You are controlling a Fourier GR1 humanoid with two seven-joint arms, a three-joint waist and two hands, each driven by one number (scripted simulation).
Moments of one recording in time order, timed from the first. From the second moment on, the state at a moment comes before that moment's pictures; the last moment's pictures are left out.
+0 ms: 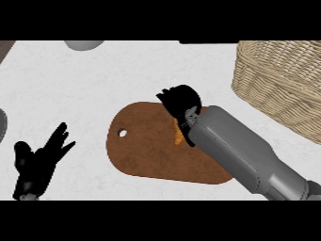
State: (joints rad) left arm 0.09 0.28 -0.07 -1.47 0.16 0.07 0.19; right arm -0.90 -0.15 0.71 -1.00 0.65 0.55 0.44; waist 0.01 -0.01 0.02
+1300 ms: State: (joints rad) left arm 0.11 0.27 -0.06 -1.51 0.15 0.06 0.21; right arm -0.91 -0.03 0.42 -0.78 0.79 0.15 0.93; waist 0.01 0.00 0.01
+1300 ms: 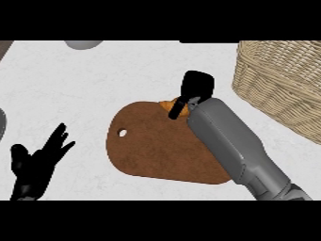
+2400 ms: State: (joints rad) left arm 0.12 0.28 -0.05 -1.52 0.15 0.07 0.25; right arm -1.28 -0.09 0.07 -0.96 1.20 -0.40 1.16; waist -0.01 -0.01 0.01
